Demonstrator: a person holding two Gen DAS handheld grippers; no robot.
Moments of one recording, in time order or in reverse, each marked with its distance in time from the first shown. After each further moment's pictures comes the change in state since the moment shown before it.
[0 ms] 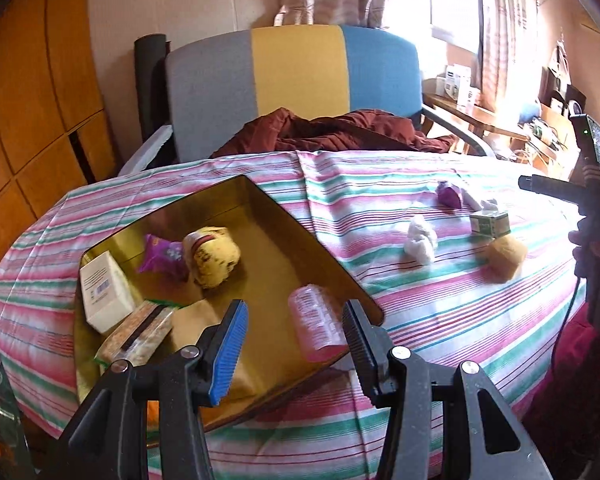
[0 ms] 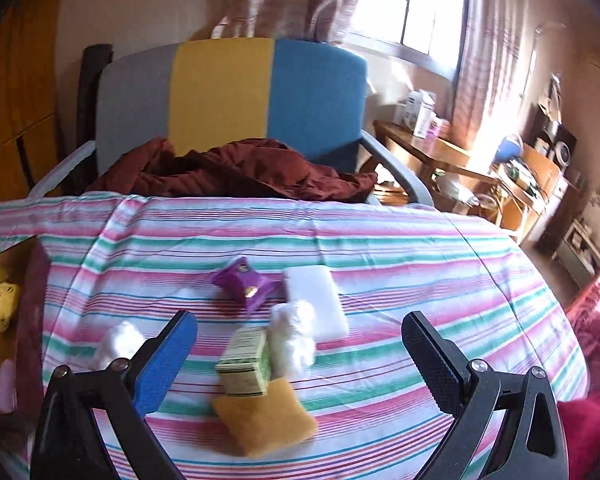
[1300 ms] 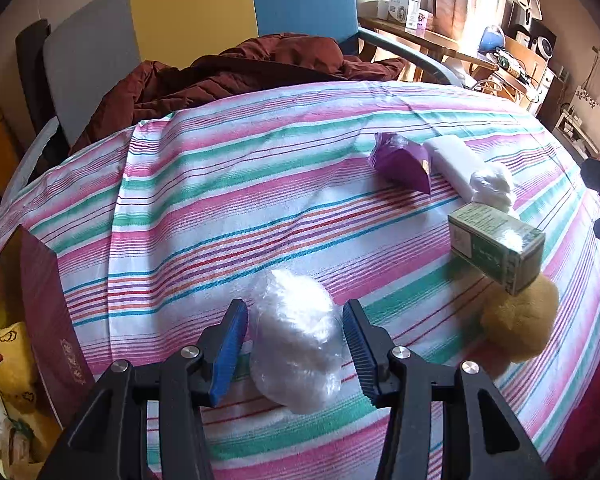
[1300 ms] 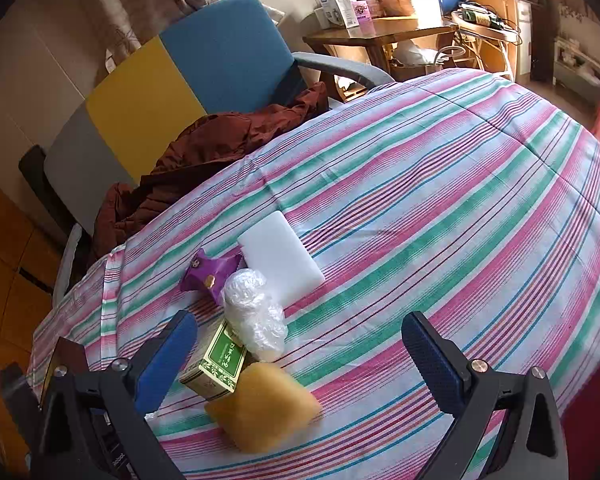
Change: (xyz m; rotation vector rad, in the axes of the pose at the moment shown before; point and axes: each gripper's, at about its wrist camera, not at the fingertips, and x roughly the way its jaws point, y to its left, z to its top) left arm 0.190 -0.137 0.073 0.146 0.252 -0.158; right arm 0.041 -0.084 -0.021 0.500 0.214 0.158
